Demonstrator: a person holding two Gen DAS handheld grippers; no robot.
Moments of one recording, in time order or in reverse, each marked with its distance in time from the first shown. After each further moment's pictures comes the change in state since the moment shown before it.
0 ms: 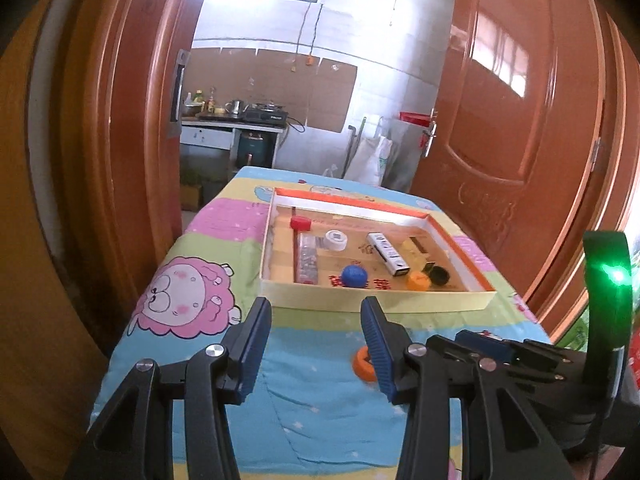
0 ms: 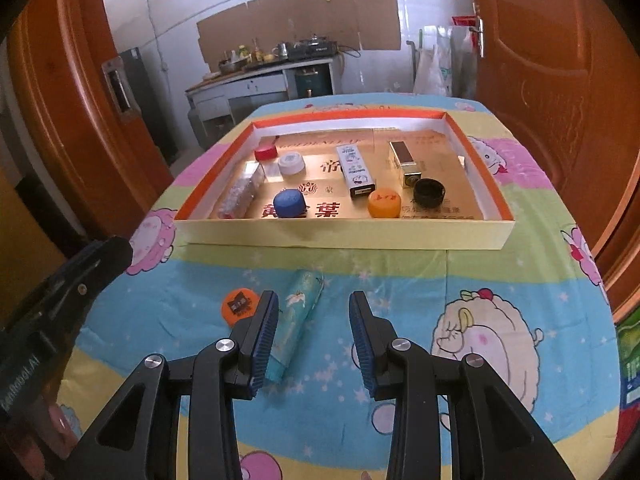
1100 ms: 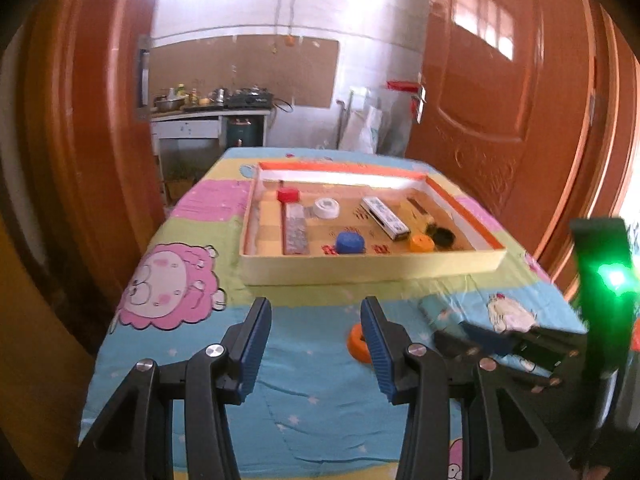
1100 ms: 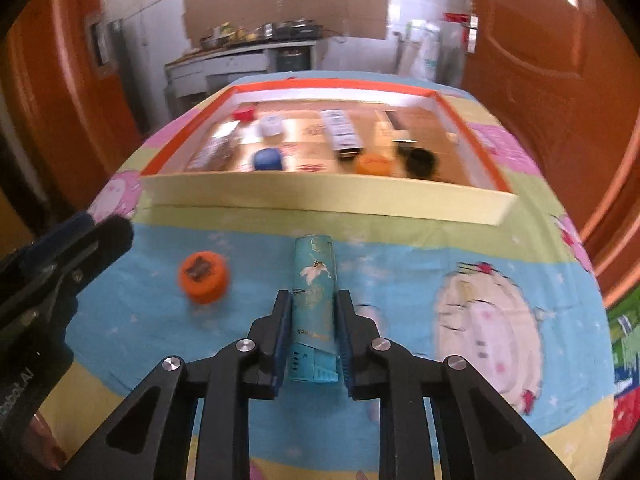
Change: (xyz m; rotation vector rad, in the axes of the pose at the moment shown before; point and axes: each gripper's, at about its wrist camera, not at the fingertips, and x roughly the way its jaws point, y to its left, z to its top) left arm 0.021 -0.017 -0.013 0.118 0.102 0.005; right arm 0.026 0.005 -0.019 -0.028 0.047 -0.146
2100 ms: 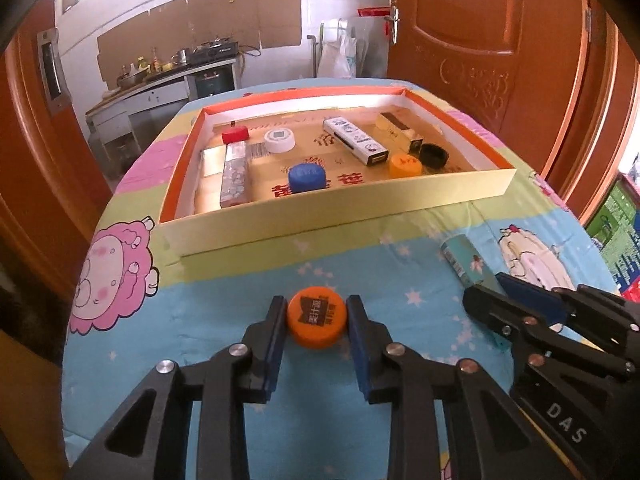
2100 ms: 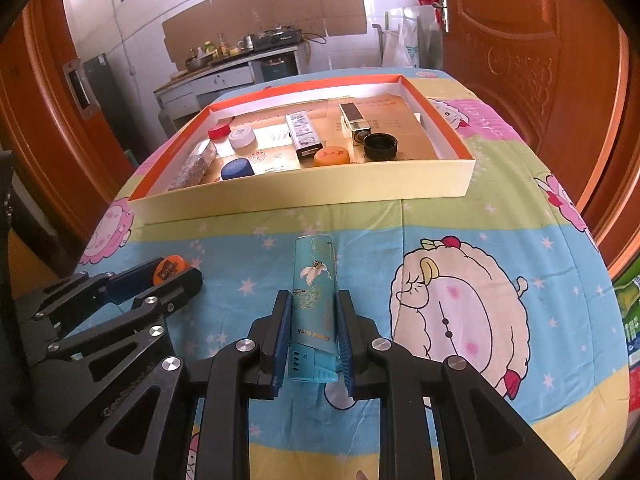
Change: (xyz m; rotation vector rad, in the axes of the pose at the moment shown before) left arm 0.053 -0.036 -0.005 0.141 0.233 0.003; right arm -0.010 -0.034 -0.009 0.114 -0.007 0.074
